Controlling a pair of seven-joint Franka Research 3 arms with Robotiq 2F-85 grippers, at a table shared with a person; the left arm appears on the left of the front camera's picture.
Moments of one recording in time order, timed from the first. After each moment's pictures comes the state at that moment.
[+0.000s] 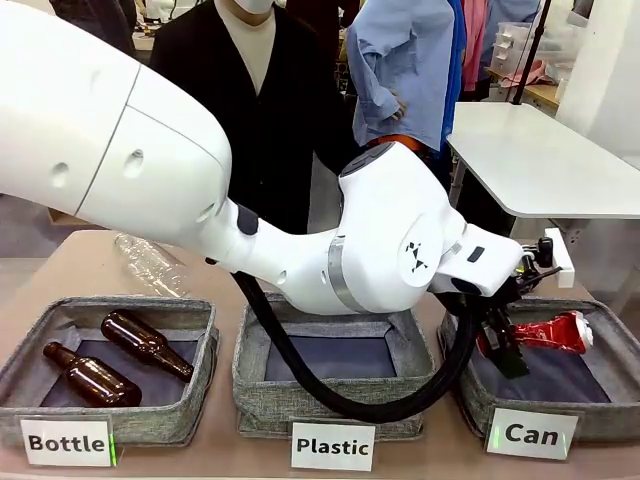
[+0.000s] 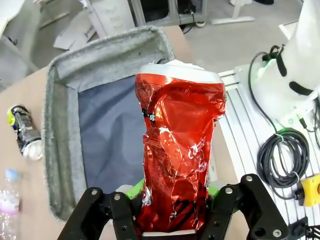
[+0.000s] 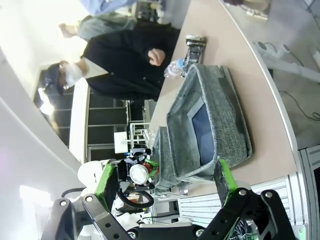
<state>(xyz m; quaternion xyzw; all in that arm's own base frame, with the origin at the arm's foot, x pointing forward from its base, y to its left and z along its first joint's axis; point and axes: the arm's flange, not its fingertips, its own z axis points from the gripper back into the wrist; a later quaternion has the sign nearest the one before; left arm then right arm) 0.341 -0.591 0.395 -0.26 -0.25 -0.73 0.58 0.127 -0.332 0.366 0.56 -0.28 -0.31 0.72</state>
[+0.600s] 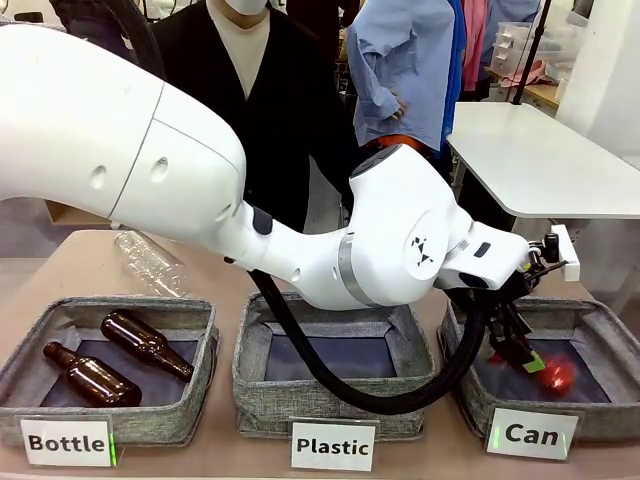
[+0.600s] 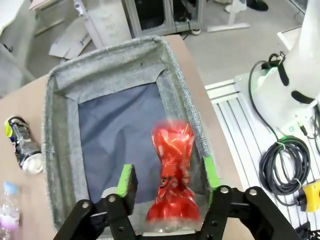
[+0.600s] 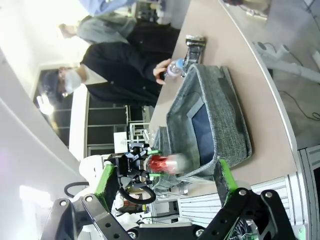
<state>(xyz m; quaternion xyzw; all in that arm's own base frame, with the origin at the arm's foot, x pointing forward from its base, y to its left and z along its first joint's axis) 0.356 -0.606 0.388 -0.28 -0.25 -0.73 0.57 0.128 -0.332 0.366 0.56 -0.28 -0.31 0.72</state>
